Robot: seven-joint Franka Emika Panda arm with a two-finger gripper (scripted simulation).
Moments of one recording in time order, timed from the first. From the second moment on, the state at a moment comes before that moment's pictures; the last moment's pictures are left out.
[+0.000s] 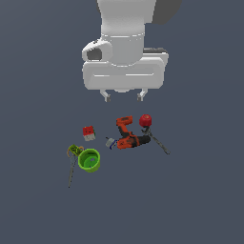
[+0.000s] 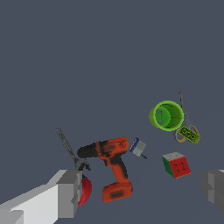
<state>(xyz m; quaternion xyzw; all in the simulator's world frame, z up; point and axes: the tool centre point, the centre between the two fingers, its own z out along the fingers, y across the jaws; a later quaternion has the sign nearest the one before) 0.020 0.006 0.363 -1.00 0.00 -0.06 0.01</state>
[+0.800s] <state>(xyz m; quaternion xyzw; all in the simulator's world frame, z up) 0.018 0.007 0.366 -1.00 0.02 -0.05 0.03</state>
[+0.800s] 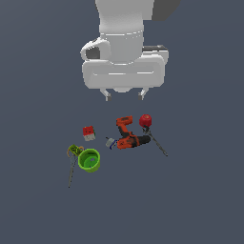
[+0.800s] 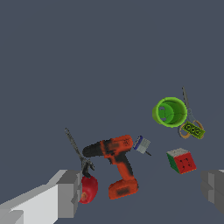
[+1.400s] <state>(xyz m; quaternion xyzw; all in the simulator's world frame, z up) 0.021 -0.013 0.334 -0.99 0.09 -0.04 0.03</state>
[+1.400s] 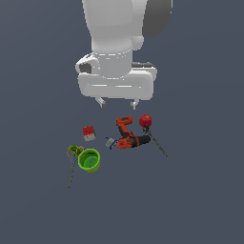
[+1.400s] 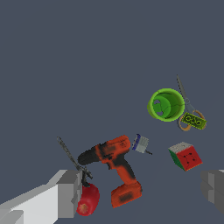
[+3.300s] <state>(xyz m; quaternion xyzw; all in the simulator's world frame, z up) -0.073 -0.181 0.085 -0.80 0.60 0.00 0.00</state>
